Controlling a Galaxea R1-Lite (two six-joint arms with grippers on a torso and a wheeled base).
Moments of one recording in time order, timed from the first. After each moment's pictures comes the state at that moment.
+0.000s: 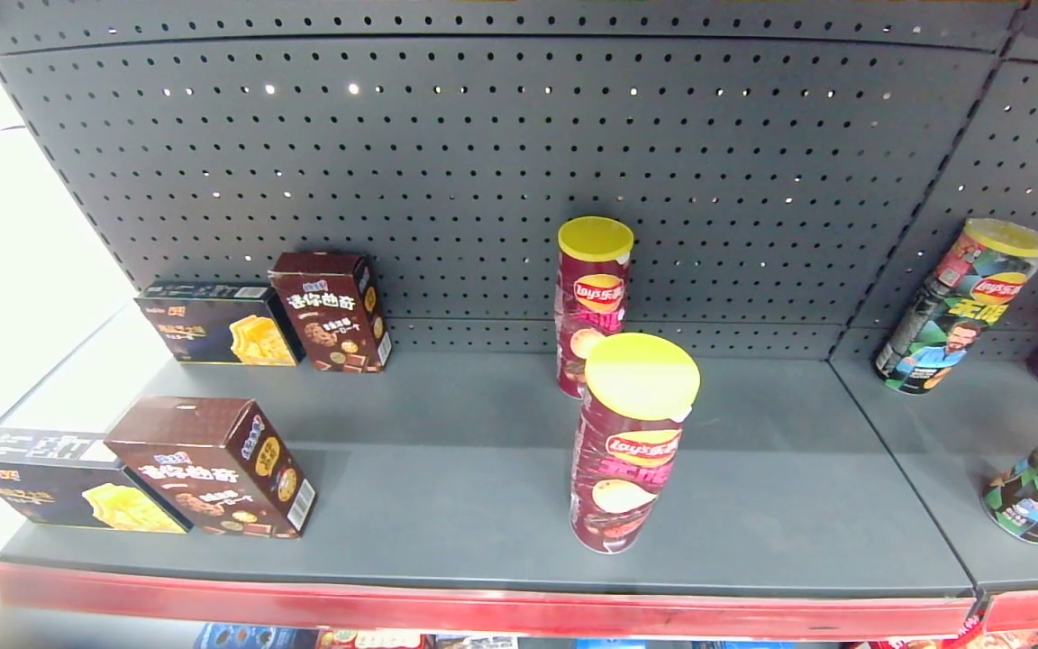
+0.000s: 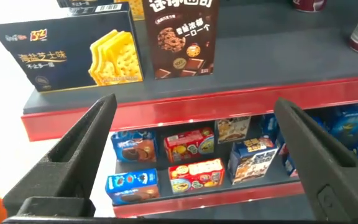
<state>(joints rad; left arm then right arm) 0.00 -0.01 0.00 -0.05 -0.15 0.05 0.32 0.12 -0.15 0.00 -0.01 0.03</state>
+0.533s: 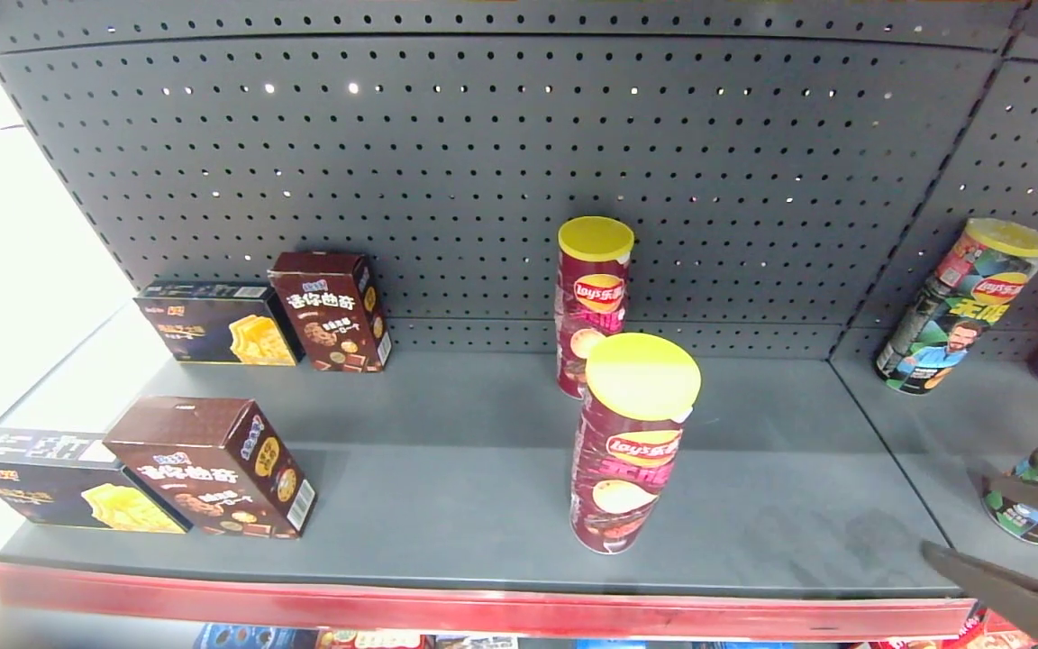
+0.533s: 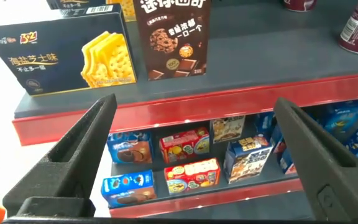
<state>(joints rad) -0.01 0.00 0.00 -0.05 -0.16 0.05 0.41 0.91 -0.44 -0.17 0.07 -0.03</state>
